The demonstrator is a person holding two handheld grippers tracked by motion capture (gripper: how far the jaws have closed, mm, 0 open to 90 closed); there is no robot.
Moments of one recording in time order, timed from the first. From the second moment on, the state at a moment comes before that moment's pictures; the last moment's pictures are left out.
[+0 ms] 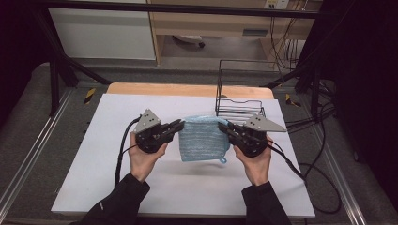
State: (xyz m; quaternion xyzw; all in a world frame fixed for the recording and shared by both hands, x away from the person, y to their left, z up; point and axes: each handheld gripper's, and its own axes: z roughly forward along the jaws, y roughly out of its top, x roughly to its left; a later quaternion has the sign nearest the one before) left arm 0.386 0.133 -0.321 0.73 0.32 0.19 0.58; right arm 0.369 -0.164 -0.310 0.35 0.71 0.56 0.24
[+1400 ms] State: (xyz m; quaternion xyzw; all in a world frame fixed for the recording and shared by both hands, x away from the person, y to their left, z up) left arm 0.425 0.054 -0.241 0.66 0.27 0.21 0.67; right arm 0.371 -0.217 -0.229 0.36 0.60 0.60 0.38
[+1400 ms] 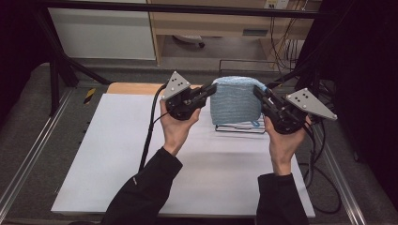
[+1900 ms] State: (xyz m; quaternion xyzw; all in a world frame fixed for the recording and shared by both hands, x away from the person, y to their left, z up) left arm 0.437 0.037 -0.208 0.64 0.26 0.23 0.69; right arm 0.379 -0.227 -0.196 0.35 0.58 0.61 0.41
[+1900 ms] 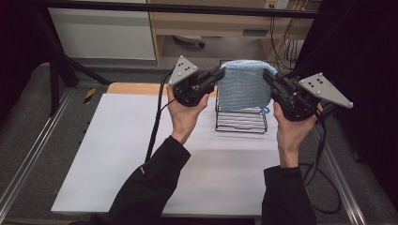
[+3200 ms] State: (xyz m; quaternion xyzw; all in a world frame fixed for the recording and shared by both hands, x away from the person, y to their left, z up) left arm 0.475 0.014 -0.138 0.61 0.25 0.28 0.70; right arm 0.422 -0.242 -0.128 0.33 0.55 0.62 0.45
